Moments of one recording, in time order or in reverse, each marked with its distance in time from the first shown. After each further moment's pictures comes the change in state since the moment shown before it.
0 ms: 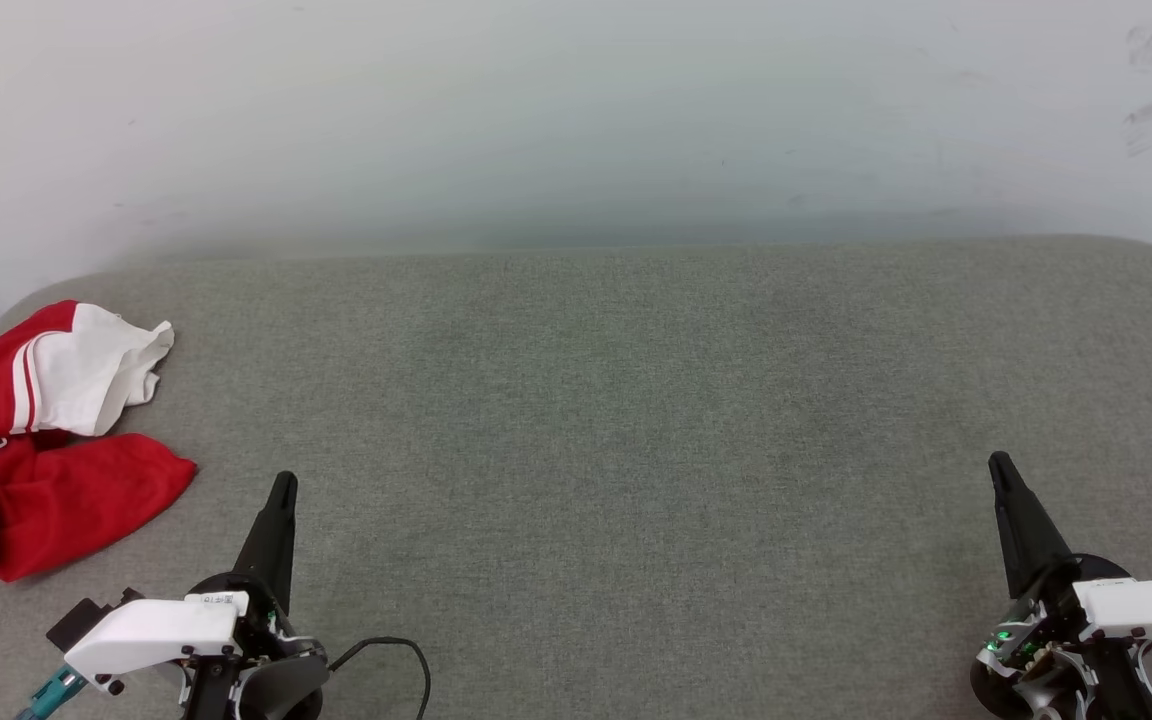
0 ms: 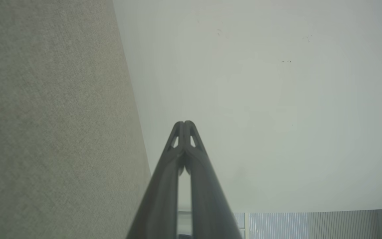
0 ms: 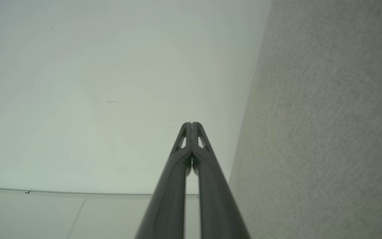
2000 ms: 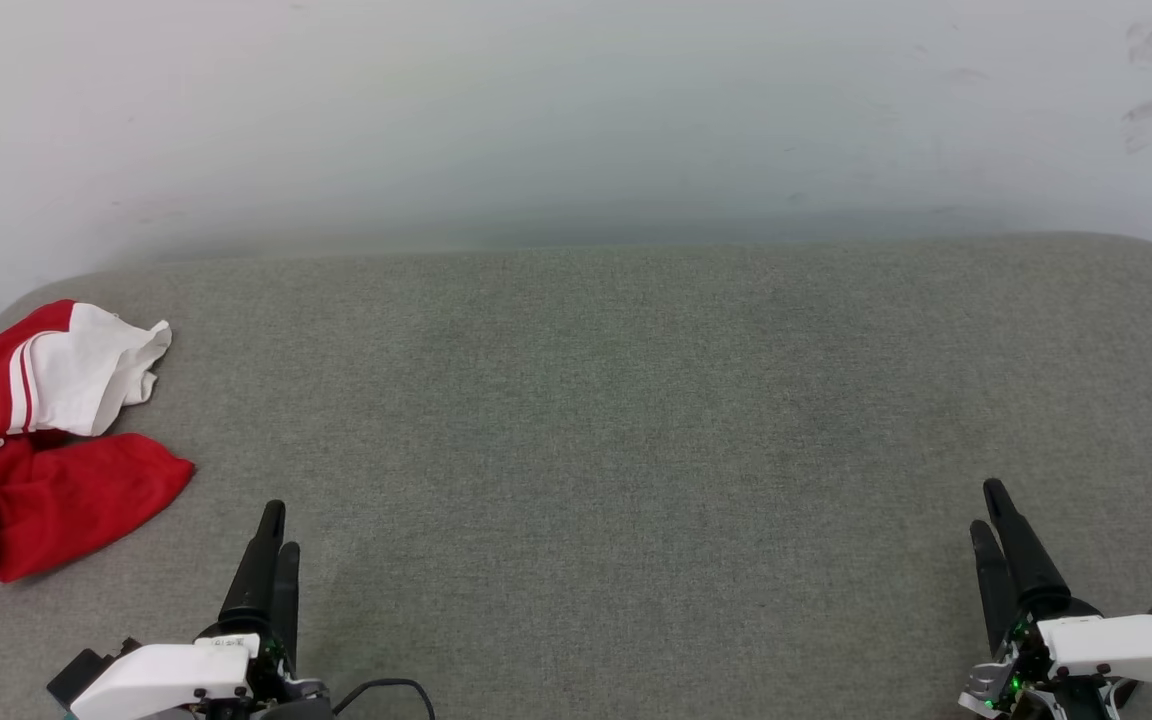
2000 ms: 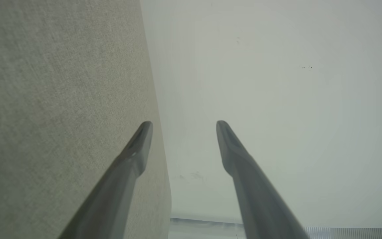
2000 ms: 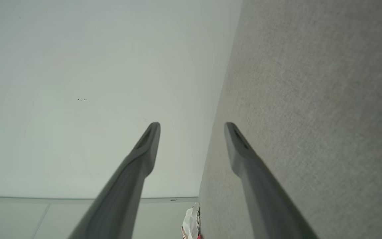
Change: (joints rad) left arm 0.063 -0.005 -0.017 0.004 0.039 0.001 -0.074; right arm 0.051 0.001 0.037 0.023 -0.095 0.000 -0.072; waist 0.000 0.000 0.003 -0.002
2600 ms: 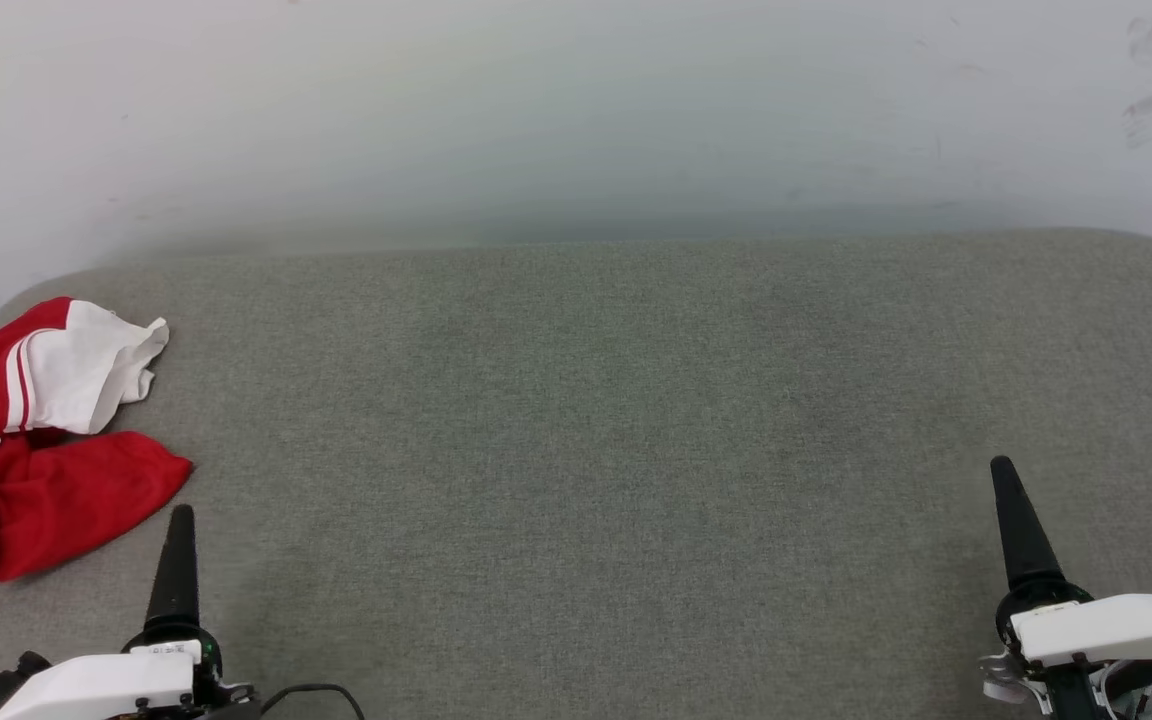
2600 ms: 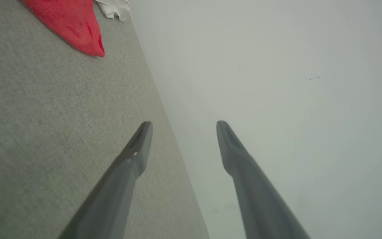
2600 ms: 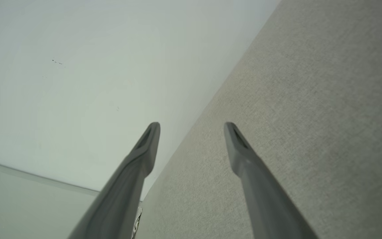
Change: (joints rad) left arm 0.018 0.000 0.123 -0.037 0.218 0.000 -0.072; right arm 0.001 0.001 -0.012 -0.051 -0.402 0.000 -0.072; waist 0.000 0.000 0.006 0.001
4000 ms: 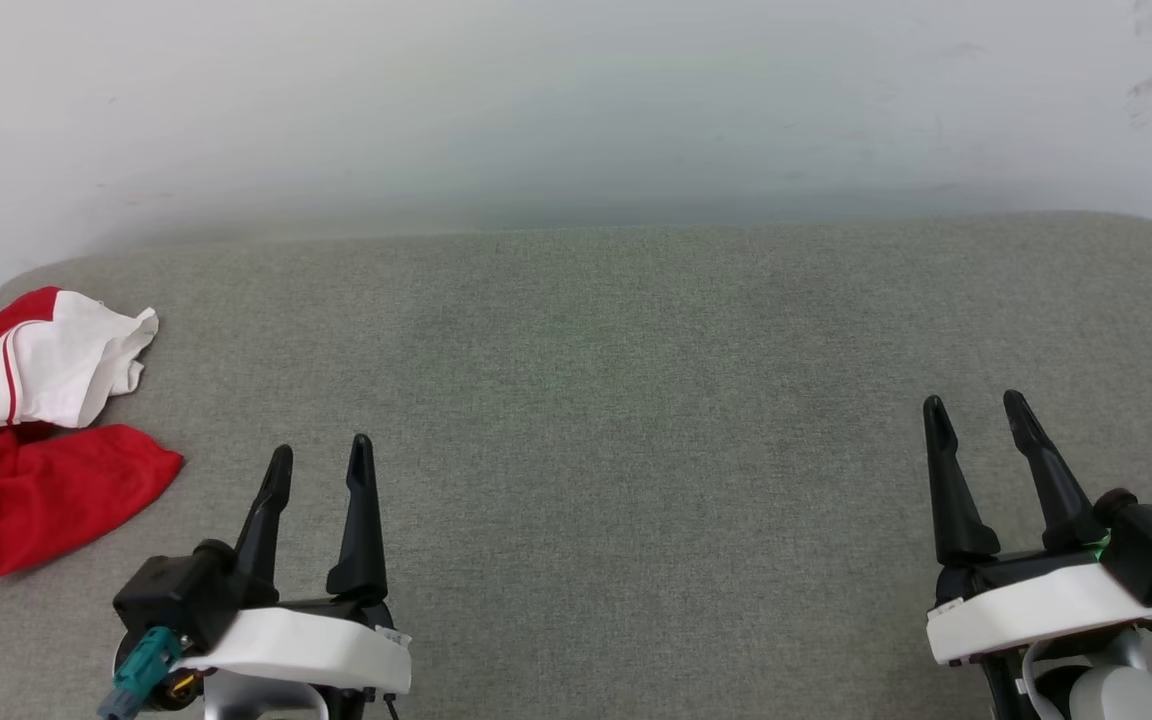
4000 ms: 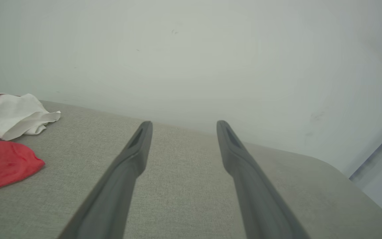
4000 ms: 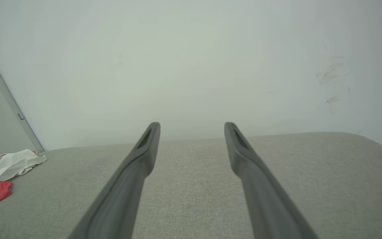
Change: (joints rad) left arm 0.043 0.056 -0.340 -0.329 0.938 0.209 -0.126; right arm -0.004 0.000 0.091 -0.227 -0.879 0.000 -0.128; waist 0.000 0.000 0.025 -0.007
